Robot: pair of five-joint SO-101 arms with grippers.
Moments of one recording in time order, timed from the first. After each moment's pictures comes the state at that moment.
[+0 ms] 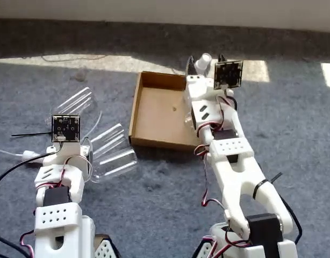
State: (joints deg) left arm -16.8 -68.8 86.5 29.4 -5.5; right arm -13.8 -16.1 45.8 -19.9 -0.4
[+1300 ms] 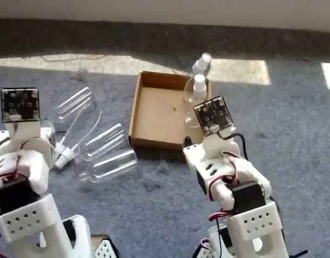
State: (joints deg) left arm -31.9 -60.6 42.3 64.2 -15.8; right arm -22.5 -64.2 53.2 60.8 9.1
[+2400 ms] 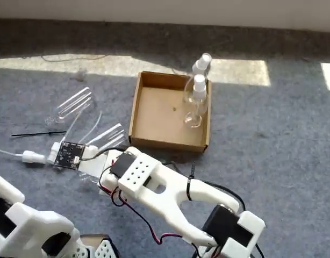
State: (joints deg) left arm -60.6 2.4 -27.8 81.7 -32.9; right arm -61.3 0.2 24.0 52.1 24.4
